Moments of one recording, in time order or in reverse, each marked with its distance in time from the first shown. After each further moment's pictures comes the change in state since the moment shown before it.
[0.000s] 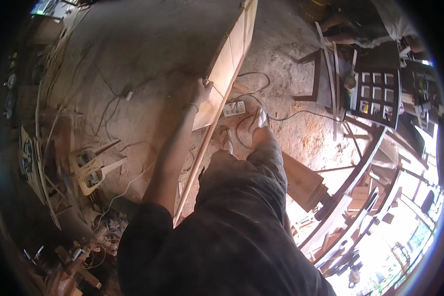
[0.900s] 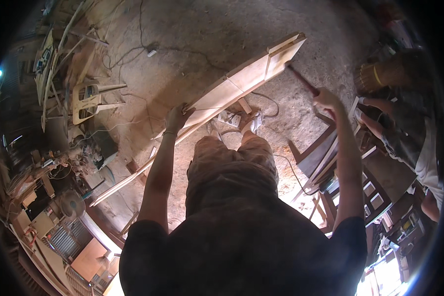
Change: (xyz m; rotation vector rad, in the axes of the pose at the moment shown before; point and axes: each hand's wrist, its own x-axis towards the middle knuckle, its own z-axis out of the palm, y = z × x) left_hand -0.001 0.082 0.009 0.385 0.113 -0.545; right_hand 0.107 -0.952 0.136 -1.384 -0.605 -0.768
